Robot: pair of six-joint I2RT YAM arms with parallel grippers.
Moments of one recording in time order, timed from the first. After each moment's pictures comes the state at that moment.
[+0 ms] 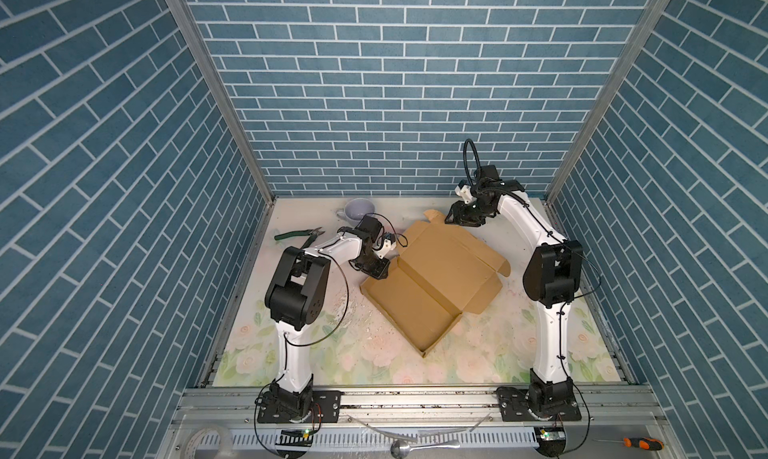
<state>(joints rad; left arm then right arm) -0.39 2.00 1.37 -0.67 0.29 0.15 0.30 2.21 2.14 -1.03 -0.44 0.16</state>
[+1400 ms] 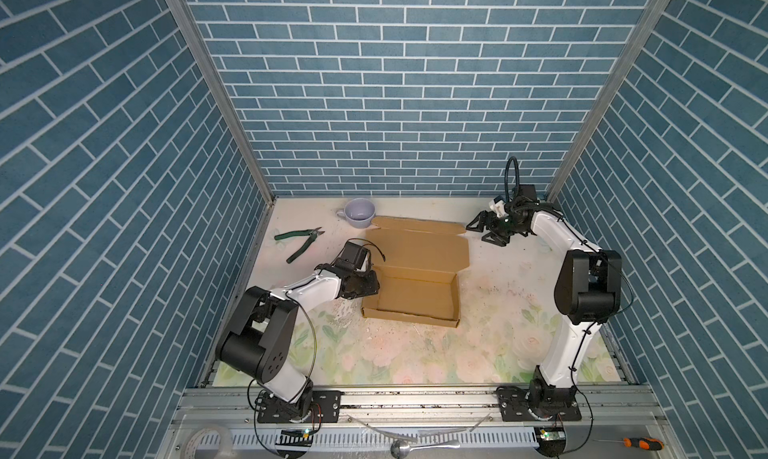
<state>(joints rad) -0.41 1.57 0.85 -0.32 0.20 -0.52 0.08 1.97 1.61 -0.75 -0.65 0.35</state>
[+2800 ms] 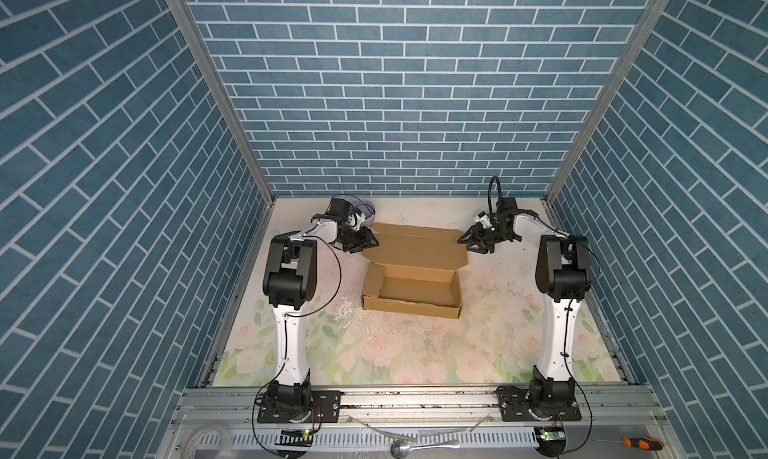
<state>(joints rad) -0.15 2.20 1.62 -0.54 0.58 -0.26 0.10 2.27 1.73 -0.75 -0.81 0.36</state>
